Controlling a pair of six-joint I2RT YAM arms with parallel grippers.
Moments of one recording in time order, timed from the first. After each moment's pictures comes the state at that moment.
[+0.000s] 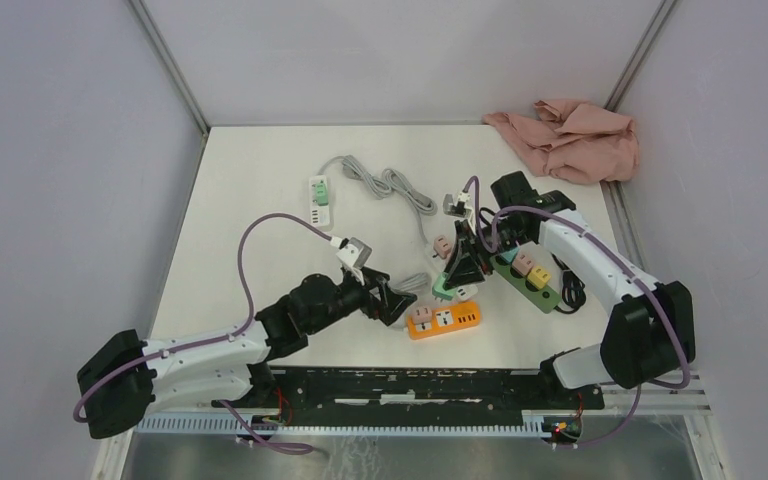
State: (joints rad) left arm -1.02 0.97 0.35 0.47 -0.07 -0.45; right arm 0.36 1.41 1.10 -1.00 -1.15 -0.72
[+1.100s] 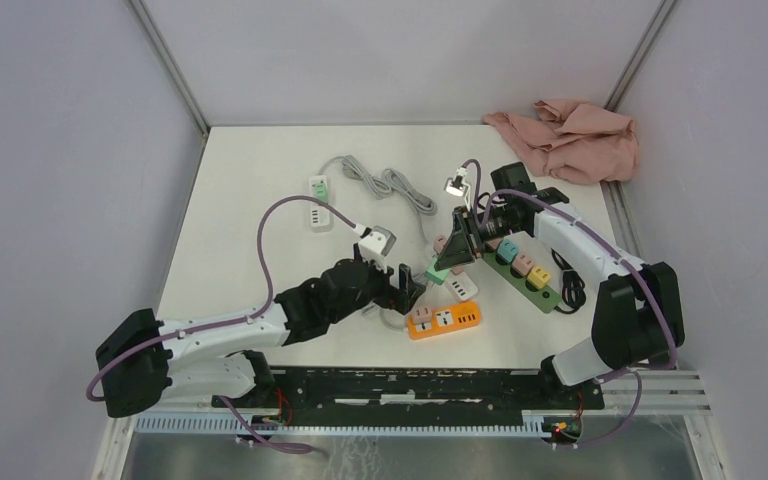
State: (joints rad) left arm -1.07 1.13 0.58 0.20 -0.23 -0.46; right arm 0.31 1.51 1.10 -0.72 -1.17 -0.22
